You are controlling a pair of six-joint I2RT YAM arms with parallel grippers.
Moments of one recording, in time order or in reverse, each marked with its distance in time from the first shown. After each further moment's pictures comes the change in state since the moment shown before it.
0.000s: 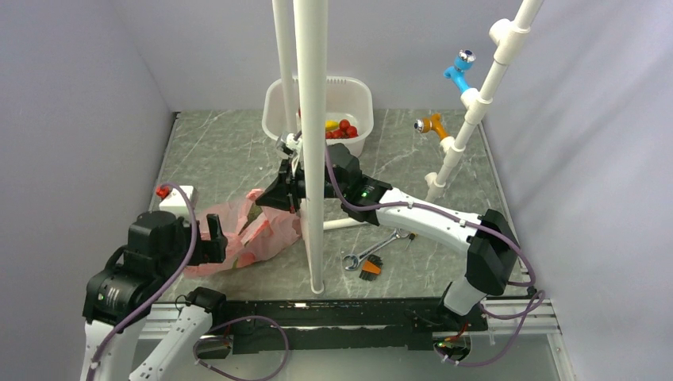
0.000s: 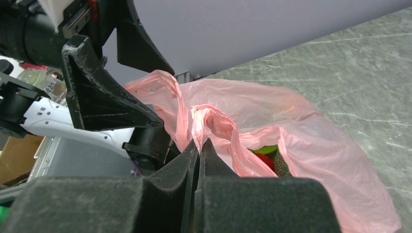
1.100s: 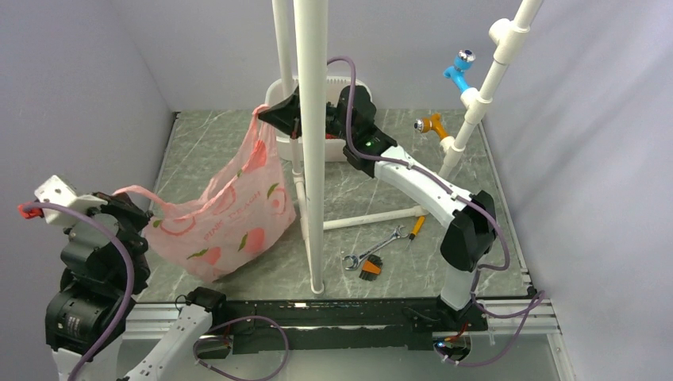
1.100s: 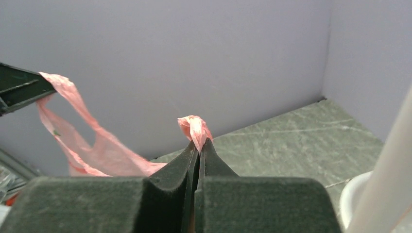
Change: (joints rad) left arm 0.000 -0.023 0.200 0.317 -0.716 -0.269; right arm -0.217 0.198 0.413 0.075 0.011 0.037
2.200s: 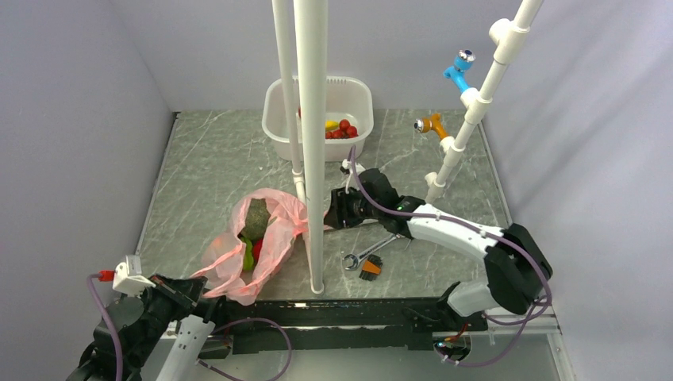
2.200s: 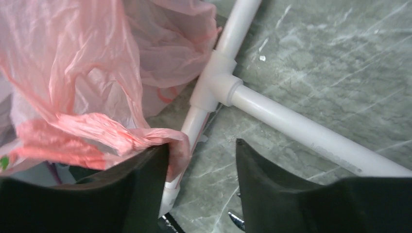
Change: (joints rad) left arm 0.000 -0.531 -0.327 -0.482 0.721 -0.372; right arm 0.005 -0.381 -0.869 -0.368 0.302 0.107
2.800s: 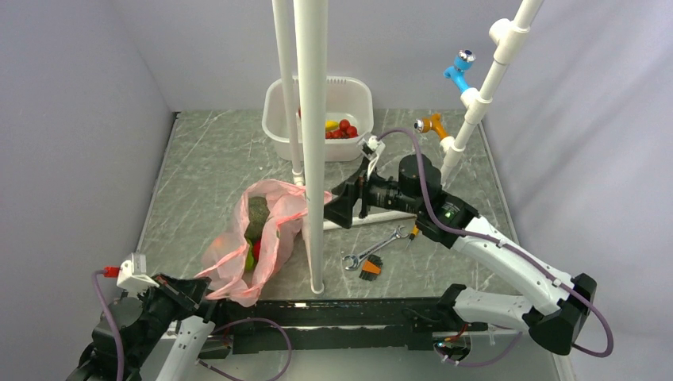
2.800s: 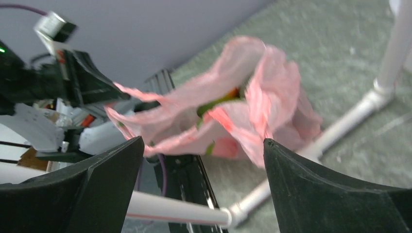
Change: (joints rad) left arm -0.001 0.000 0.002 0.021 0.068 0.061; right arm 0.051 -0.357 0.200 -0.093 -0.200 -0.063
